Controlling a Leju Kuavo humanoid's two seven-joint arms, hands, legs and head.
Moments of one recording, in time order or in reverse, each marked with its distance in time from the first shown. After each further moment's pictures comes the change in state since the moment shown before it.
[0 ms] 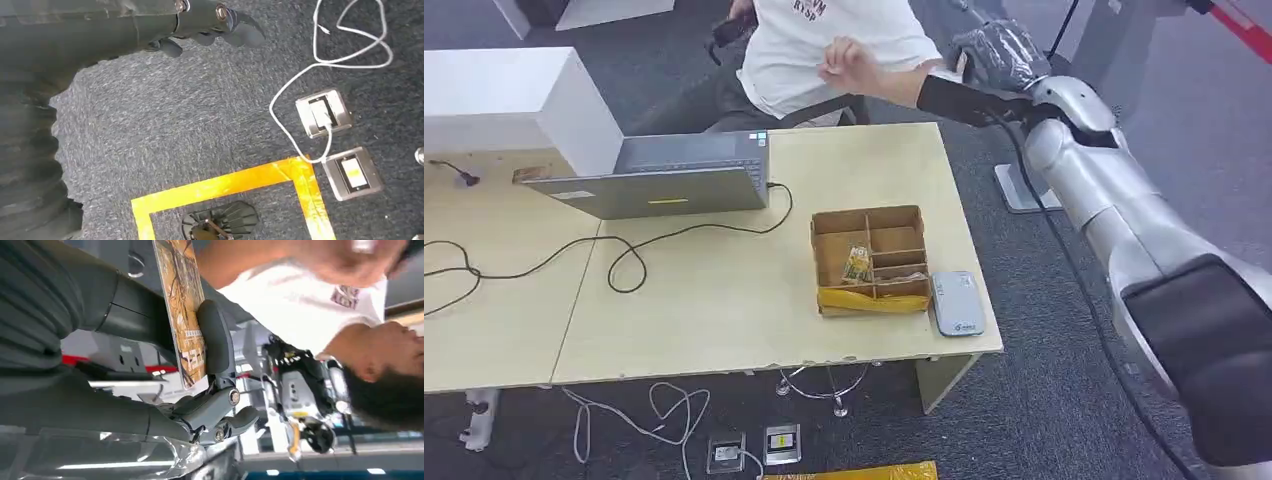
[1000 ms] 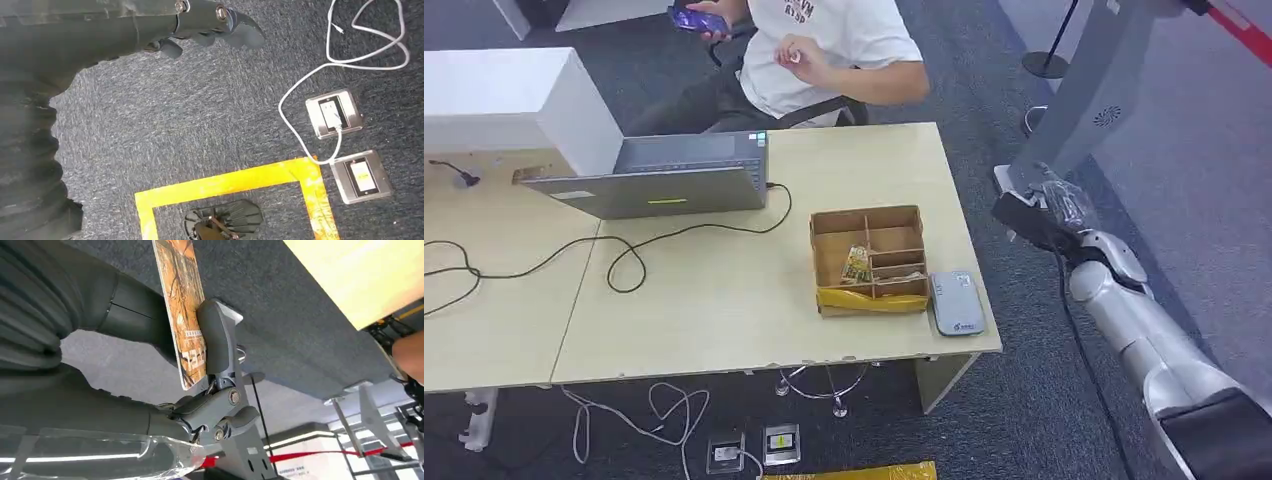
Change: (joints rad) left arm 0.018 -0.014 -0.012 0.000 0.043 0.030 0.002; right arm 0.510 -0.193 -0.223 -0.174 -0.122 -0.056 0.145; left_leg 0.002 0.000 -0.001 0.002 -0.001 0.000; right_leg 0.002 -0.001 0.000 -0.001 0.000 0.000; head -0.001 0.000
